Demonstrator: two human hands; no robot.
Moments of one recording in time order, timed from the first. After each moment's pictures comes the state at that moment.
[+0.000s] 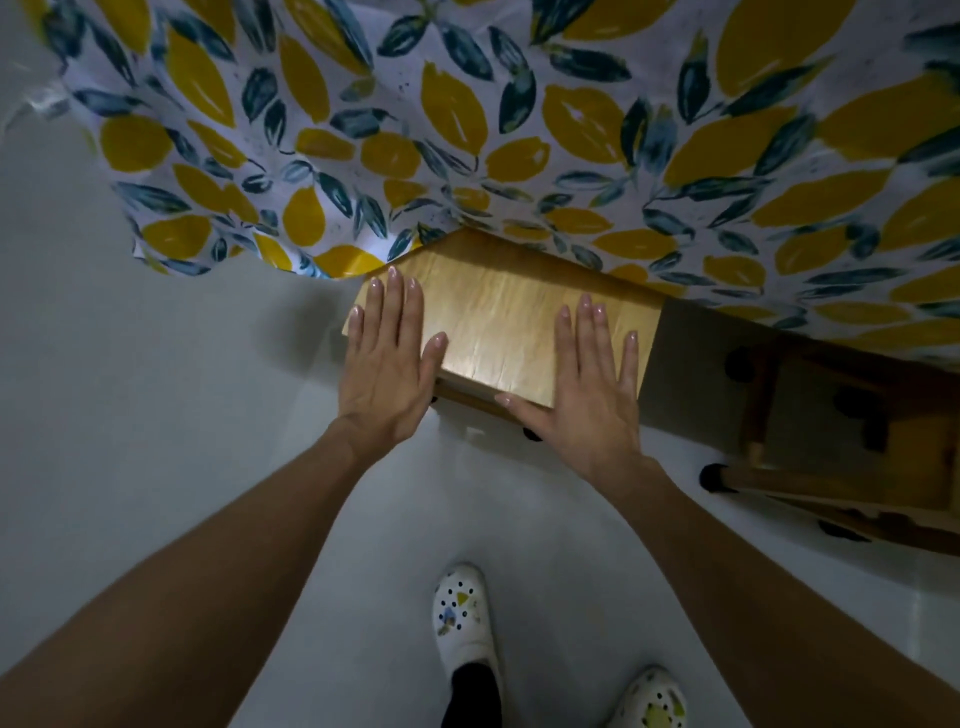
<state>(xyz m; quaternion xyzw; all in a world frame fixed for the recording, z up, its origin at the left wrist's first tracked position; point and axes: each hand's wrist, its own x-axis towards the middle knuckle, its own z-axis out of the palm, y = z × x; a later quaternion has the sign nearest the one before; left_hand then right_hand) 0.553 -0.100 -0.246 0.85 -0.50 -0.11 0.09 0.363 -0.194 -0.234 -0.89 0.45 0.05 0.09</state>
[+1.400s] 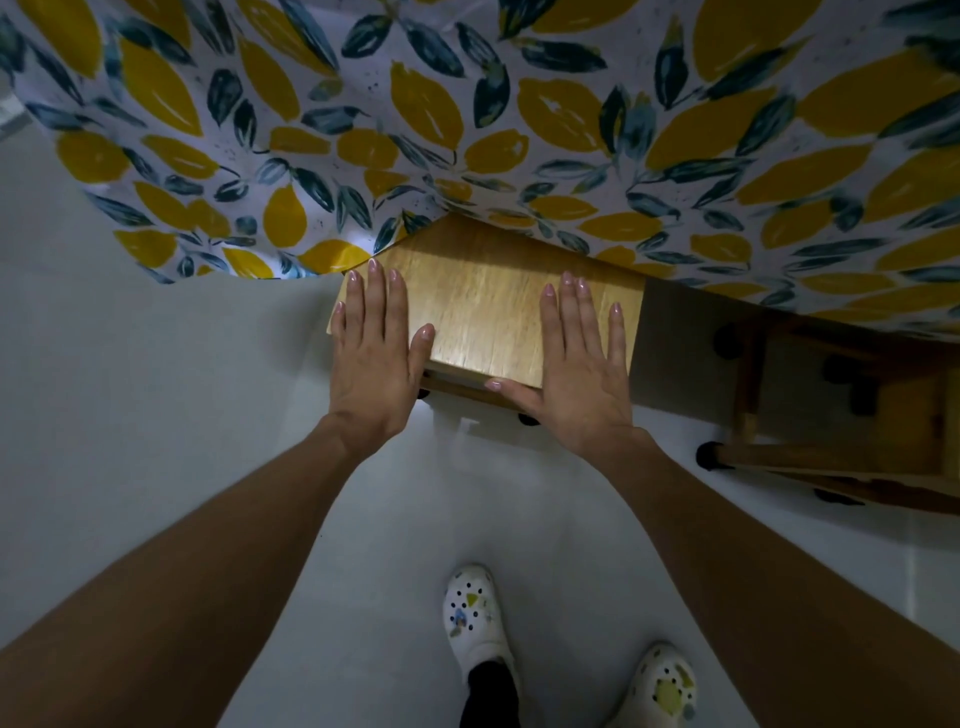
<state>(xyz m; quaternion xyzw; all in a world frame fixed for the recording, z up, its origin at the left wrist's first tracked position) 0.567 -0.115 -0.243 0.84 -0.52 -0.11 0.10 0.375 -0.210 -0.234 -0.89 0.44 0.07 0.07</state>
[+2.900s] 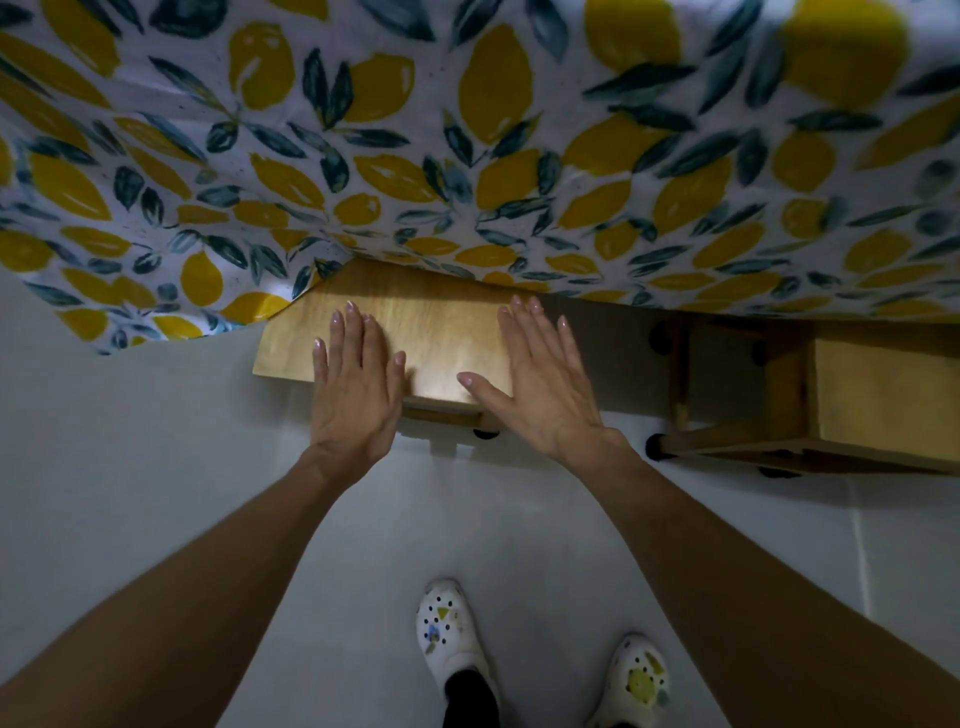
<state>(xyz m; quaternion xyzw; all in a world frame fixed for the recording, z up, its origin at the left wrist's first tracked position) 0.493 -0.141 -0.192 0.84 -0.52 -0.15 0.06 0.312 -0.229 -0.176 -0.87 0.45 0.01 0.21</state>
